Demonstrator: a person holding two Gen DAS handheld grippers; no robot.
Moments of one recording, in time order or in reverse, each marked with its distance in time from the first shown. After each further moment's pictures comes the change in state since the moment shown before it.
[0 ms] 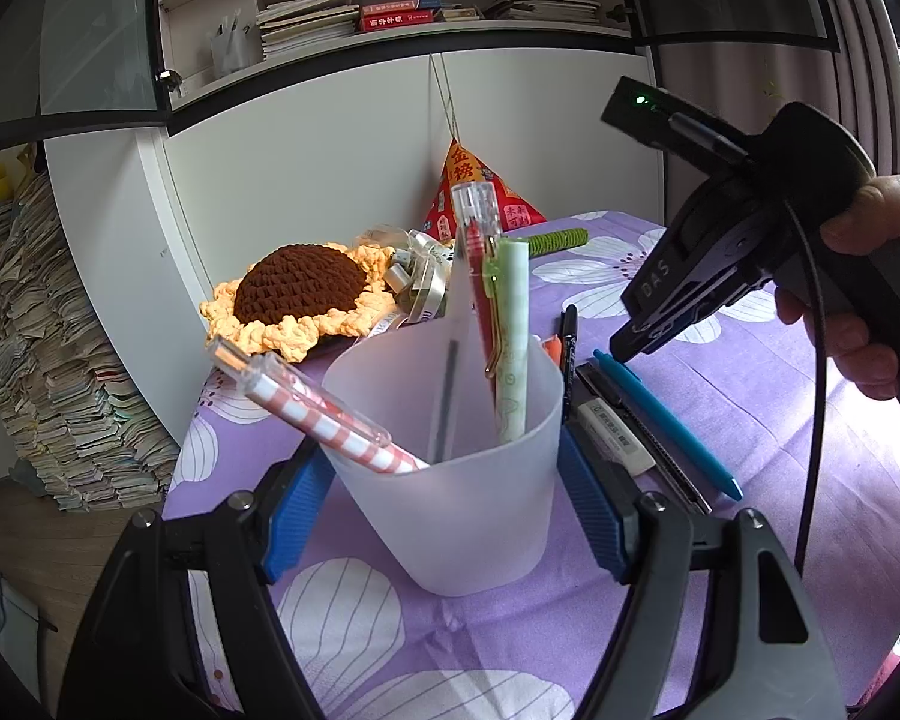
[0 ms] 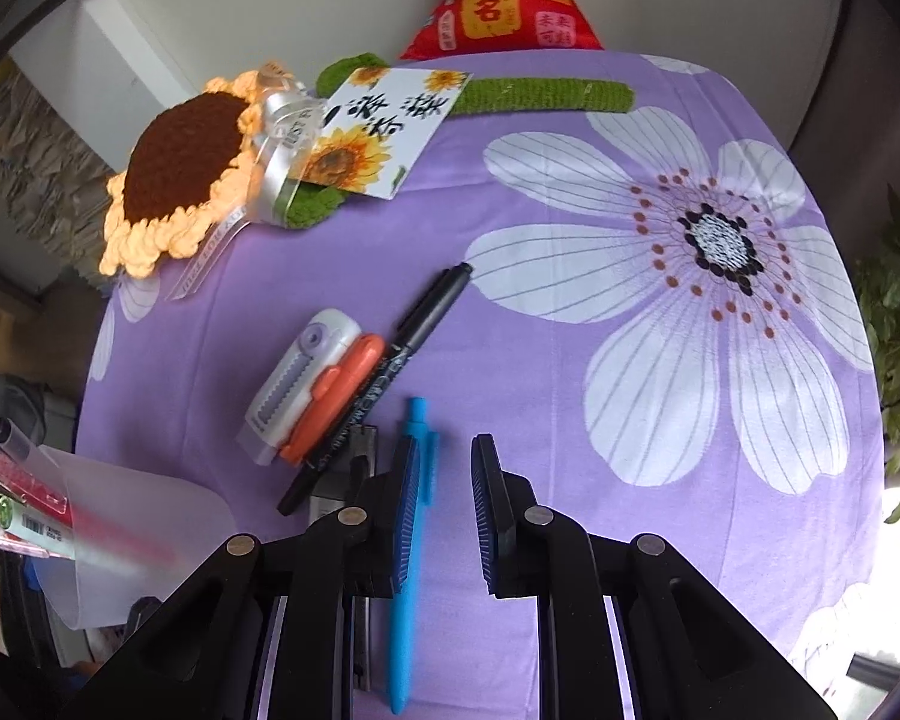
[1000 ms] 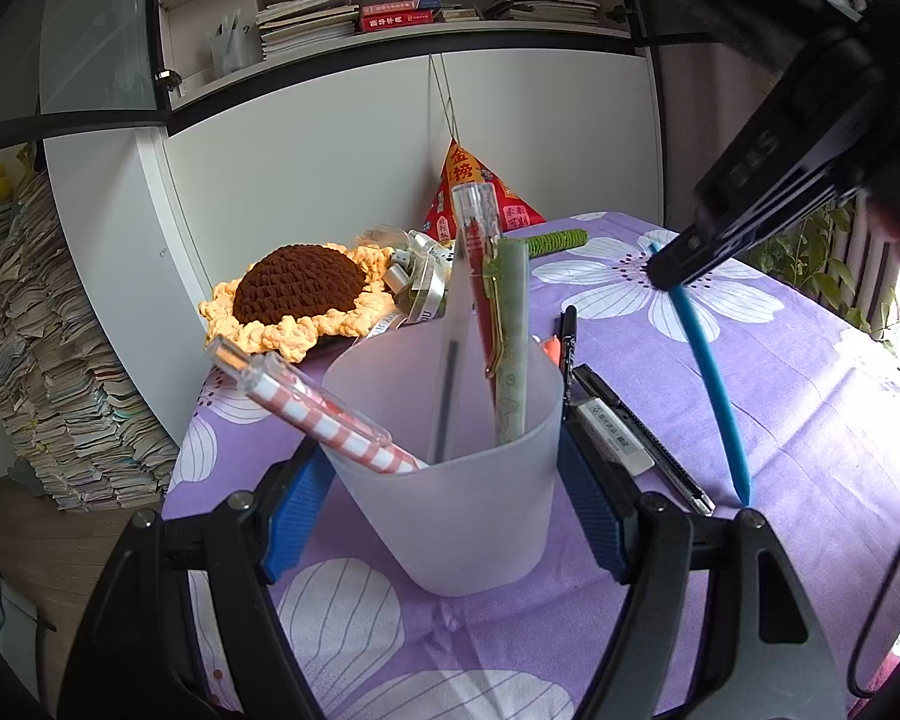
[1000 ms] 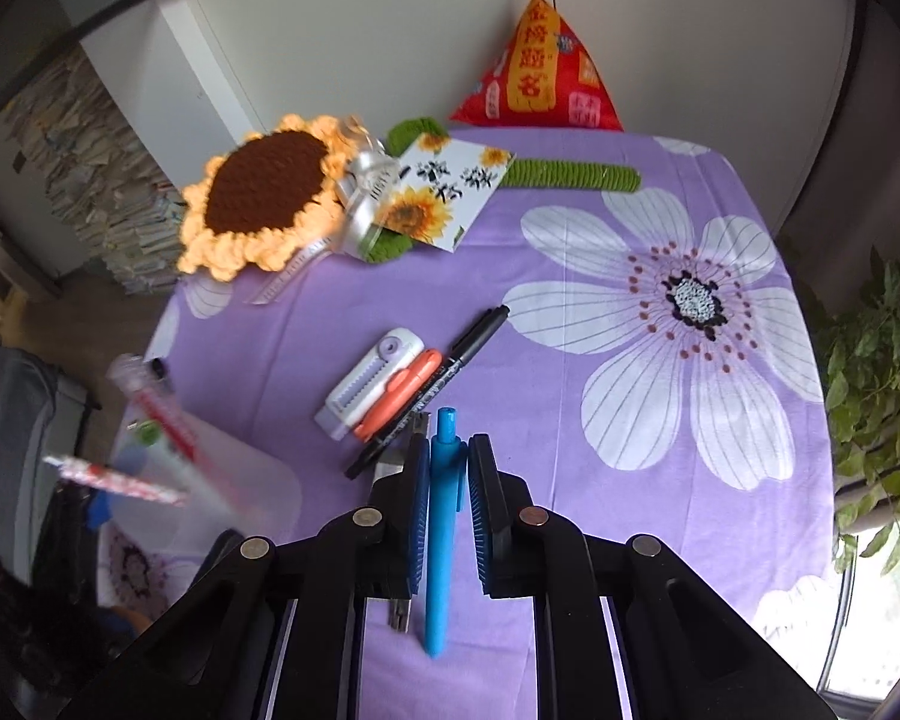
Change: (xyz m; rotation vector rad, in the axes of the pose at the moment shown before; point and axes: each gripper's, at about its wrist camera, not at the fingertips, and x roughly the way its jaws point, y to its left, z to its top) left arm 0.000 0.000 0.000 -0.001 0.000 -0.001; right arm -0.067 0.017 -0.021 -0.089 -0.129 0.027
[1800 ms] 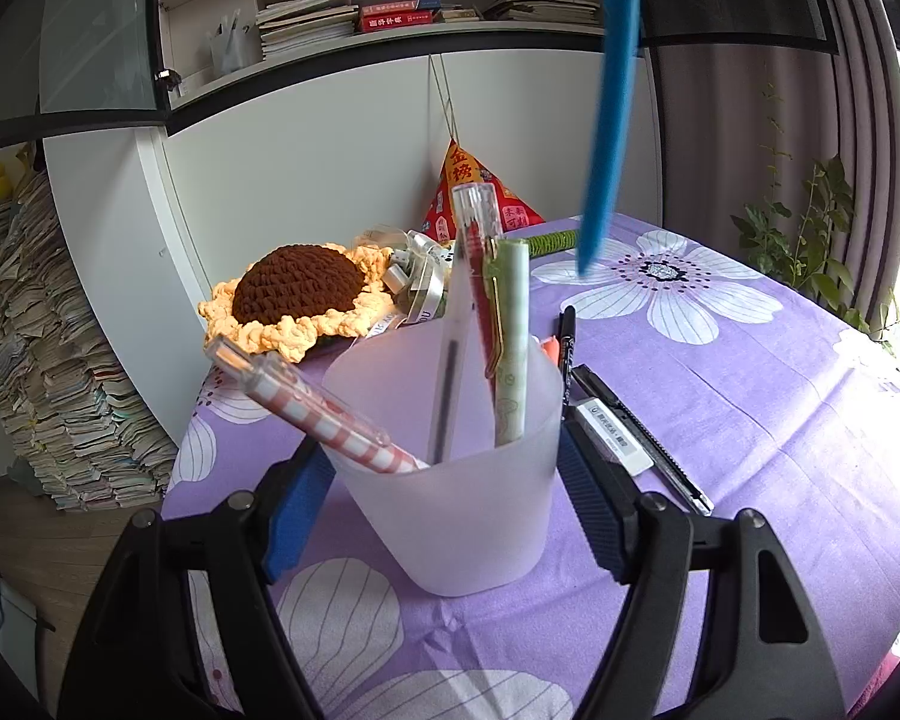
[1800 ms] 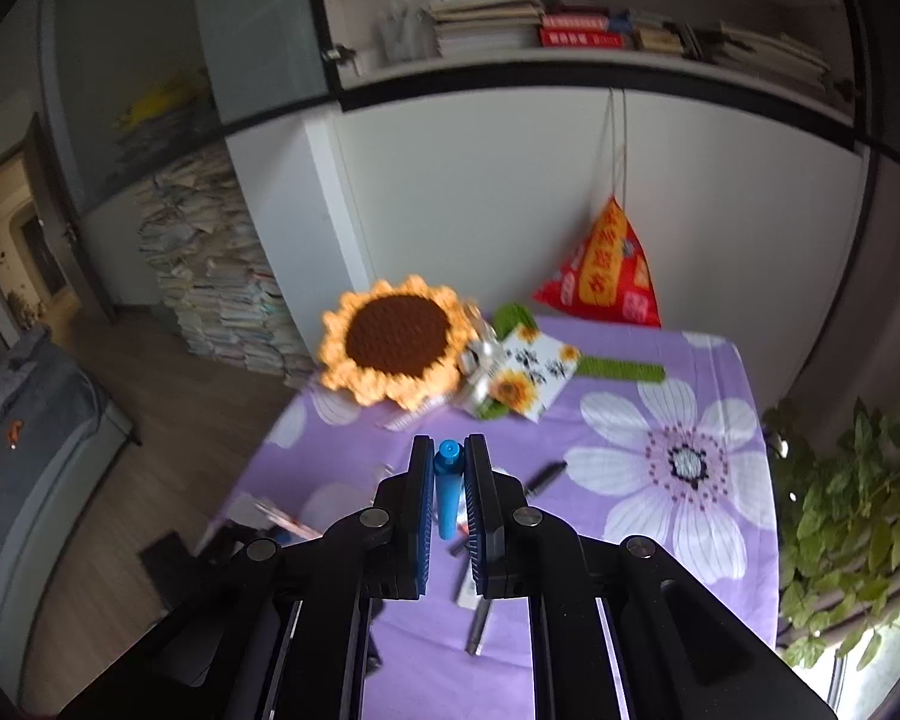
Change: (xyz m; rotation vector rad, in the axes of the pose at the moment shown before) left arm 0.000 0.000 0.000 0.000 0.000 -0.001; right arm -0.136 0.061 0.003 -0.169 -0.340 0.090
